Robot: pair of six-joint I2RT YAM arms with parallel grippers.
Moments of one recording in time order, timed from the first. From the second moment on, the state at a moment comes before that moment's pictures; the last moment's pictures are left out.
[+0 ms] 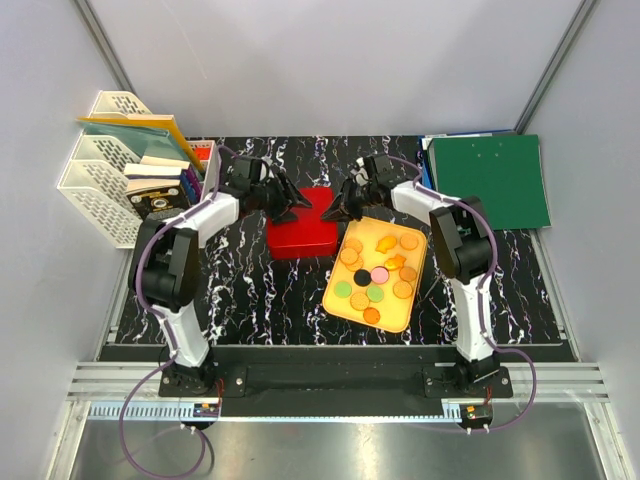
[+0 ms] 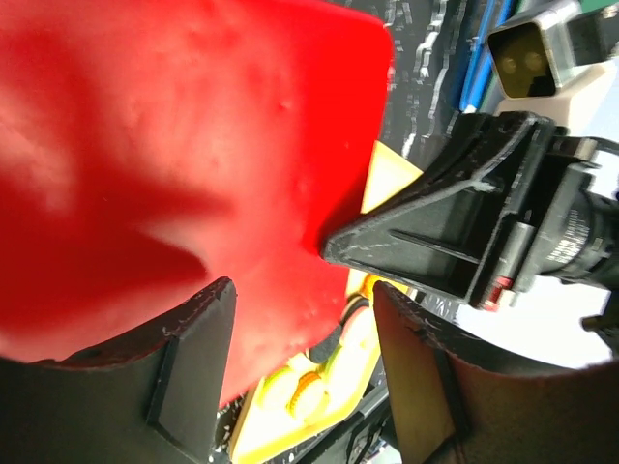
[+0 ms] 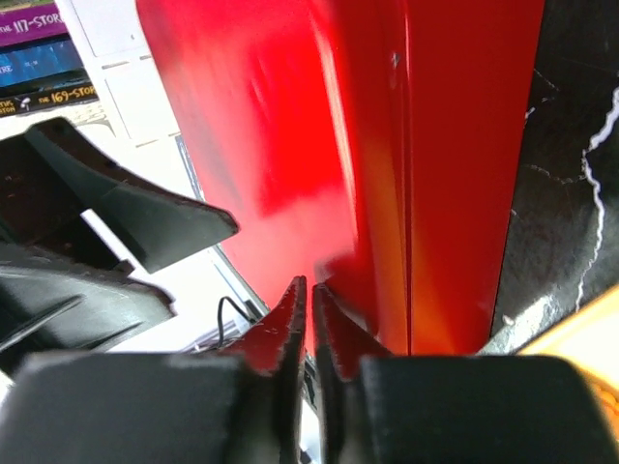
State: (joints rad) left arm -0.27 1.85 1.27 -0.22 0.50 -0.84; right arm 0.40 2.21 1.60 -0.25 -0.72 0.86
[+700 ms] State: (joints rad) left arm -0.30 1.36 1.24 -0.51 0.21 -0.63; right arm 0.64 1.37 1.18 -0.18 -0.10 0.53
